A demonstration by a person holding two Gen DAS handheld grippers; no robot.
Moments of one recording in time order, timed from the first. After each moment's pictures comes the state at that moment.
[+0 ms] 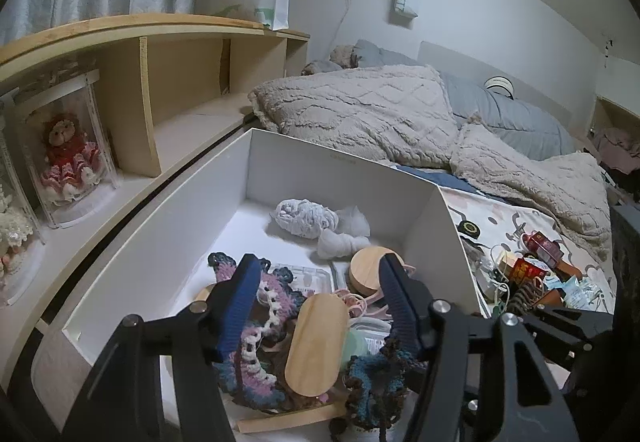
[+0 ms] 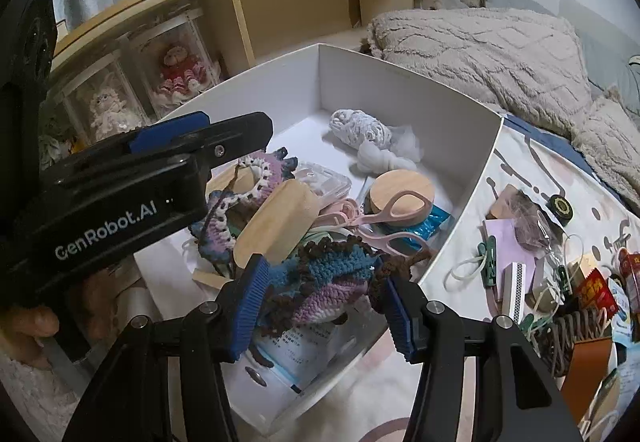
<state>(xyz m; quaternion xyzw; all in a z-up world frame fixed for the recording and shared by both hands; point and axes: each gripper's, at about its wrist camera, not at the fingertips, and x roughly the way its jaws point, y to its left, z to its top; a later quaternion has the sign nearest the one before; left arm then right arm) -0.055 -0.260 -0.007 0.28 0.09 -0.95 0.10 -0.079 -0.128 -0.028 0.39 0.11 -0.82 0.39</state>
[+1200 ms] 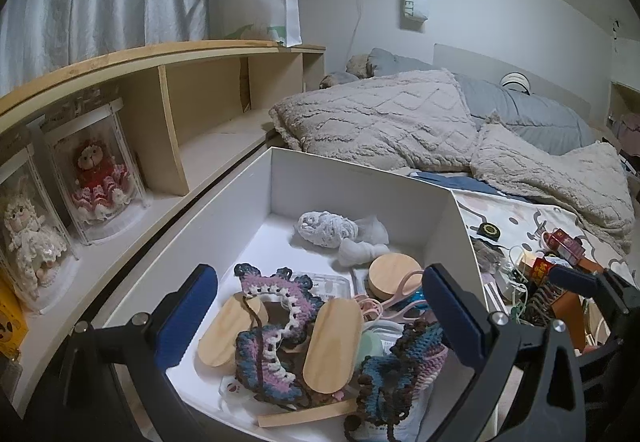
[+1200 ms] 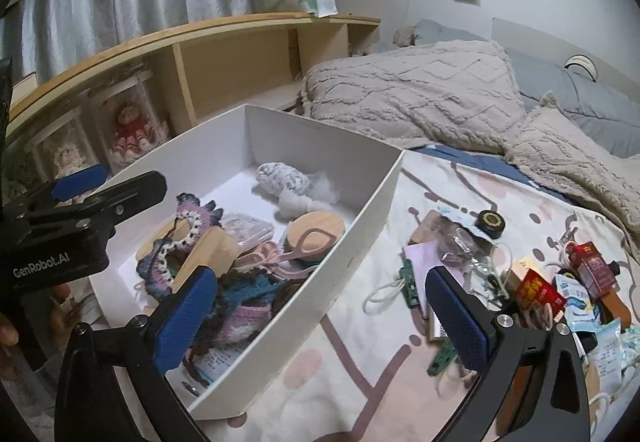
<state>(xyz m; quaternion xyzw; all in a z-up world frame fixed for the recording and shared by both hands) -0.046 -0.243 0.004 0.27 0.04 -0.95 0.15 -0.090 -0.073 -0.015 0.31 0.06 -0.89 0.31</state>
